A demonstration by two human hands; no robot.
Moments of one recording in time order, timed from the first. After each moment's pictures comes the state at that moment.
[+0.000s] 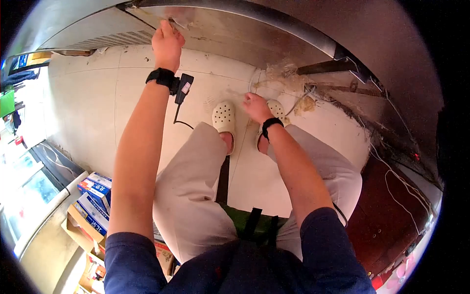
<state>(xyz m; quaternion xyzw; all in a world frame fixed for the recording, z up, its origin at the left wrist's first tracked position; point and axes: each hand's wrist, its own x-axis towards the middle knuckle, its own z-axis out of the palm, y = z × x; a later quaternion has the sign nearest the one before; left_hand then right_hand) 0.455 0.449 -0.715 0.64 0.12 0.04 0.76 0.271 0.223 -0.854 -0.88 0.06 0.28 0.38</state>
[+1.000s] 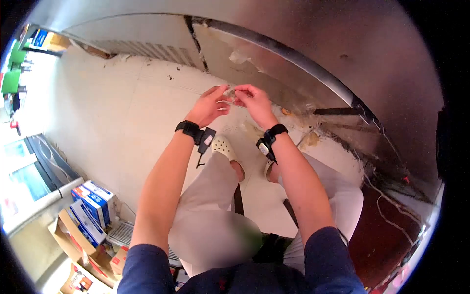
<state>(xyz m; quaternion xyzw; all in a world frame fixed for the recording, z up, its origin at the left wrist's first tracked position) 0.380 0.507 -0.735 0.43 0.19 -0.34 0.82 0.376 0.329 -0.757 -0.63 0.07 0.16 0.75</state>
